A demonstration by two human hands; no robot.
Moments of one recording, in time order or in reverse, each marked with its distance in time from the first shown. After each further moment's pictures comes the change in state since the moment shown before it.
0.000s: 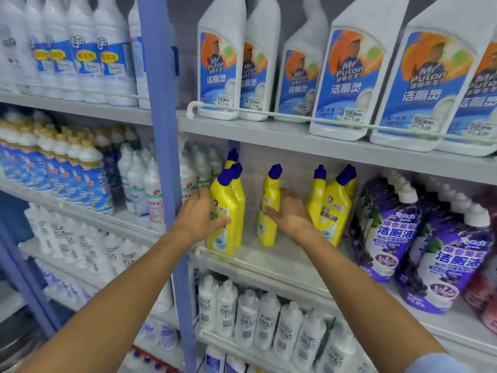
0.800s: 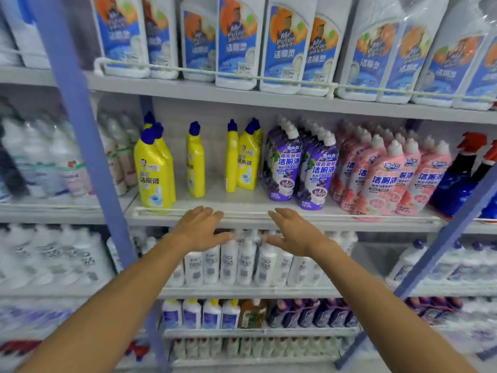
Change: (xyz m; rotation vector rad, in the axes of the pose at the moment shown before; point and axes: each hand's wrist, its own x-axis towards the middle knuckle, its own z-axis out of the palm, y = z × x) left_hand -0.127 0.091 0.078 0.362 -0.456 0.556; right_hand -0.281 0.069 -0.084 -0.330 -0.300 0.099
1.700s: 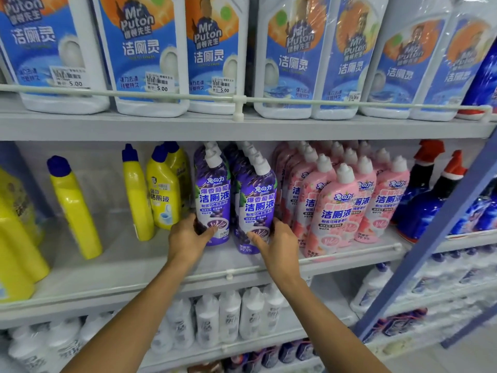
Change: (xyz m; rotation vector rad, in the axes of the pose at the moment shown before) left_hand 0.242 0.113 0.046 -0.818 0.529 -0.257; right_hand 0.079 0.180 0.033 0.474 0.715 0.516
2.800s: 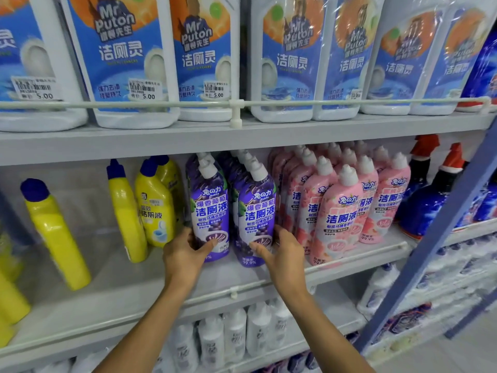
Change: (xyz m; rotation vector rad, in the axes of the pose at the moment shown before) left_hand 0.005 -0.008 0.003 -0.121 0.022 -0.057; right_hand -0.003 -0.007 0.000 0.131 0.077 0.013
